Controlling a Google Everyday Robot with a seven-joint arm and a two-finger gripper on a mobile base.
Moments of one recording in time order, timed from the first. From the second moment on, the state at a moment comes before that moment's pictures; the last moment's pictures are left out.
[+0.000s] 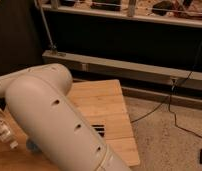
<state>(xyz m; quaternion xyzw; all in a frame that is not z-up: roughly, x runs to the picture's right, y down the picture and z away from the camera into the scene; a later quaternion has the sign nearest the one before) -0.507 0.120 0.681 -0.33 0.01 0.36 0.87</state>
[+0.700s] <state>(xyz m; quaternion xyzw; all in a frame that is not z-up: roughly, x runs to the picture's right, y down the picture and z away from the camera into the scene) -0.431 0.104 0.682 -0.32 0.01 0.40 0.86</state>
